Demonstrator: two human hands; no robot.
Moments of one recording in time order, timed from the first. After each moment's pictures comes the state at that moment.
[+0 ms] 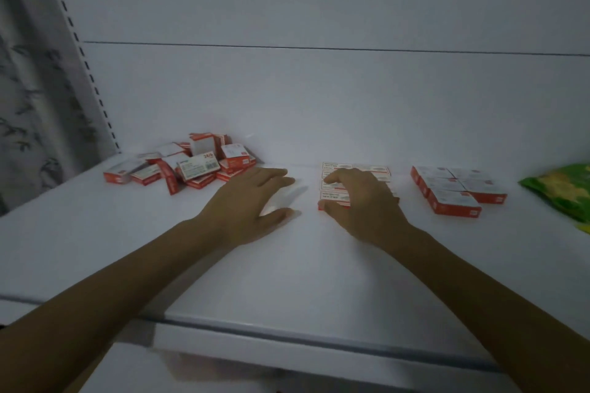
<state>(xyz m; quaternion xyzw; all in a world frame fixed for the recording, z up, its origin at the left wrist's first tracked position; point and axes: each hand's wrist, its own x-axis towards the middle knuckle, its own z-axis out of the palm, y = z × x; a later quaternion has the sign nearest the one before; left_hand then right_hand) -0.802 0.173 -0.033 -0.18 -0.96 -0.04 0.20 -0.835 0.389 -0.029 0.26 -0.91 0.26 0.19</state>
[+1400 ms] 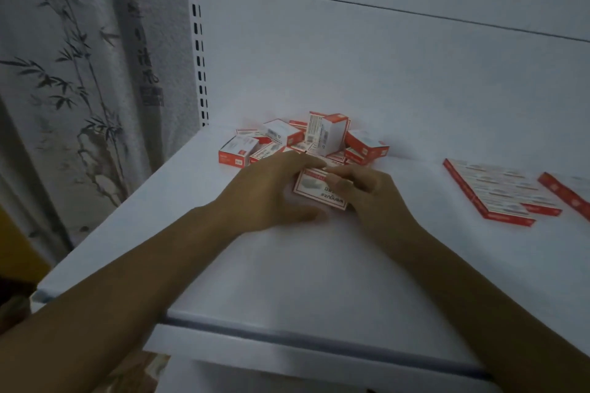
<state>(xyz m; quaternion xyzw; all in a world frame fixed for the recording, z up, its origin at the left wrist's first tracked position) -0.788 -0.042 -0.052 -0.23 -0.90 -0.29 0.22 -0.807 0.141 -0.039 0.24 -0.80 0.56 0.02</state>
